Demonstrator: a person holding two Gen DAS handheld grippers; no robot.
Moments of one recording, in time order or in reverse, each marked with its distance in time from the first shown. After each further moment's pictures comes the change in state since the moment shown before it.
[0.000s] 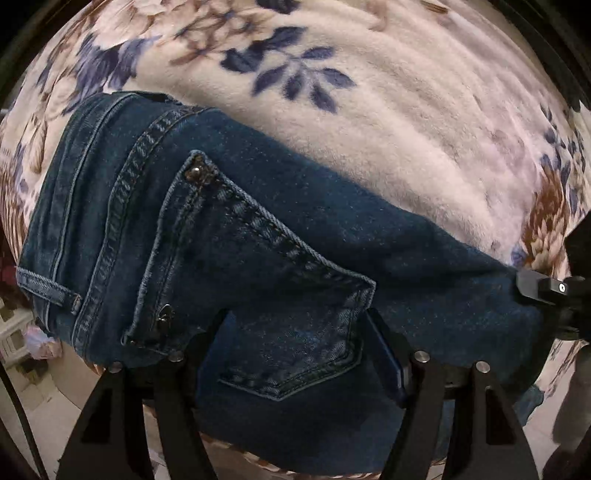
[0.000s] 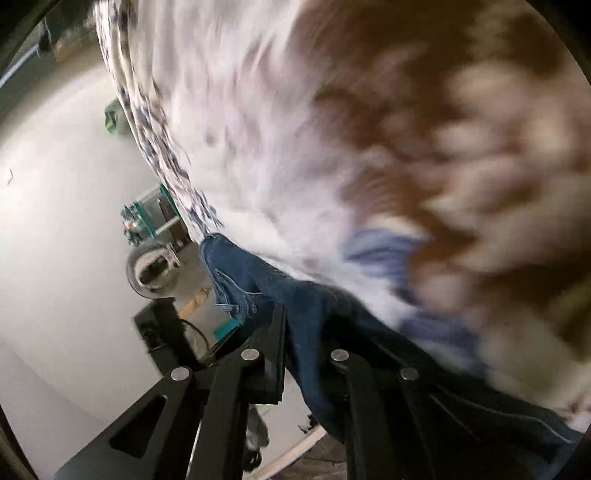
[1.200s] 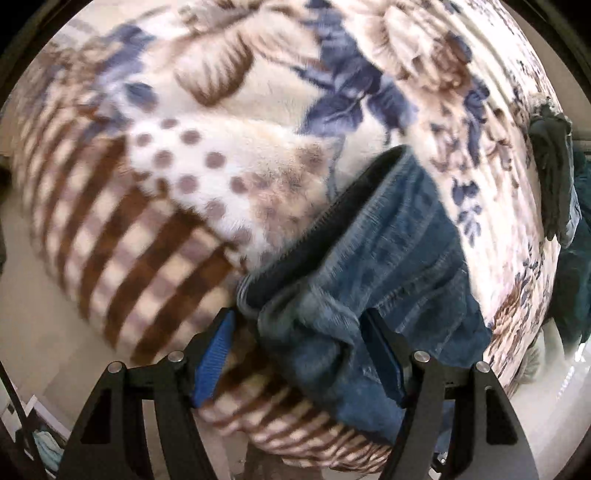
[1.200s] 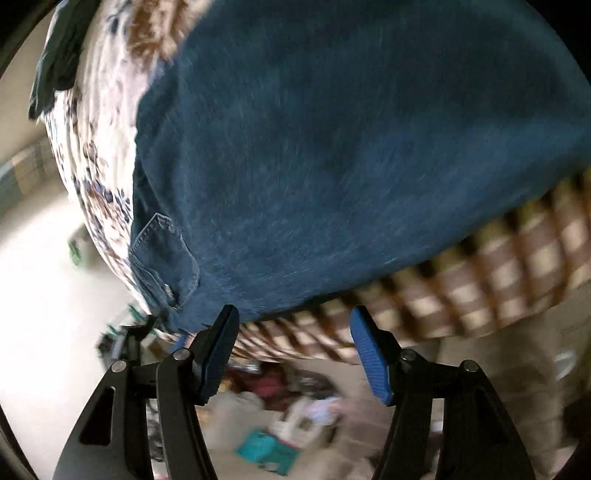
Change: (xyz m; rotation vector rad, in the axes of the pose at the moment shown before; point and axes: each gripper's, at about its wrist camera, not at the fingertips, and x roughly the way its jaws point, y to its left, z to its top) left arm -0.059 0.248 -0.003 -0.292 -0.067 -0.326; right arm 0.158 -0.054 -0.231 0.427 -0.516 -0.018
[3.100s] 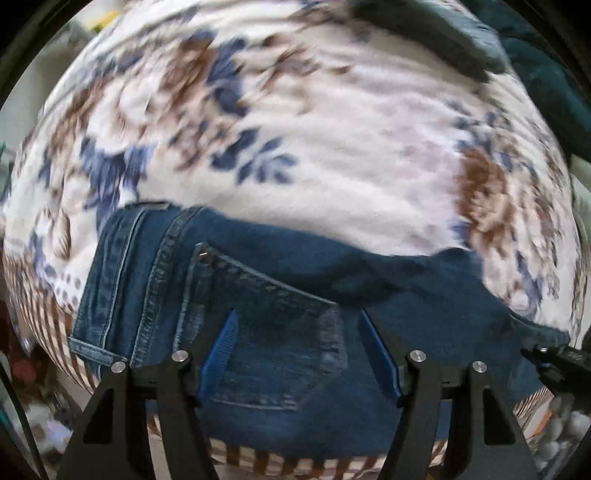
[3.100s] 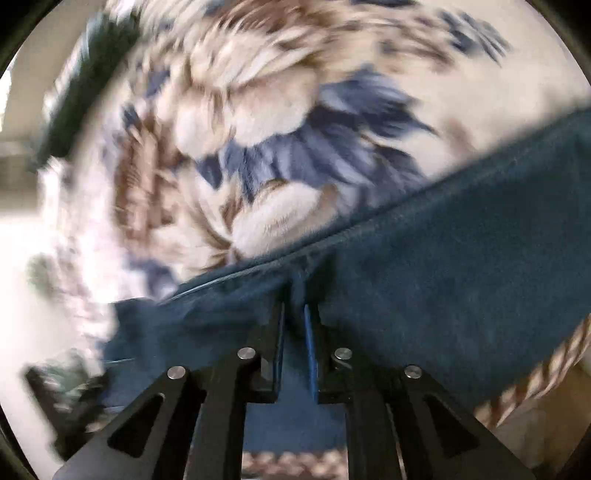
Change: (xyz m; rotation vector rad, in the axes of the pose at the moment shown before) left arm -0.009 -0.195 -0.081 0.621 -0.164 0.227; right arm -0.164 -0.021 0.123 -0.184 -0.360 -0.168
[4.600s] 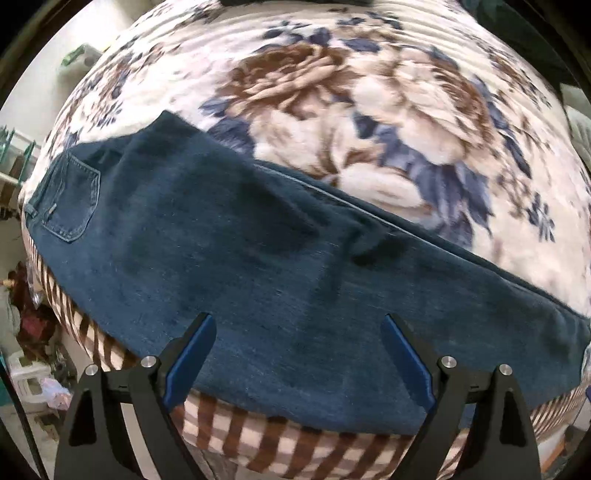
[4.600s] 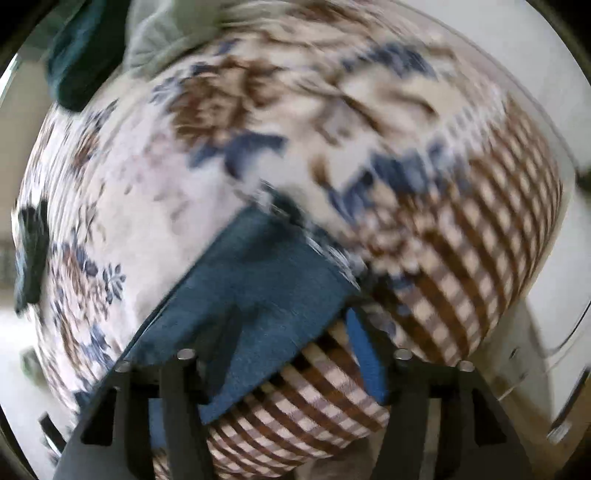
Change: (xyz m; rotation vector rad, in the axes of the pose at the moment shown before) left arm 0.043 -0.264 -0.087 -0.072 -0.032 0.177; right arm -0.219 -0.317 0.145 0.109 -0.267 -0.189
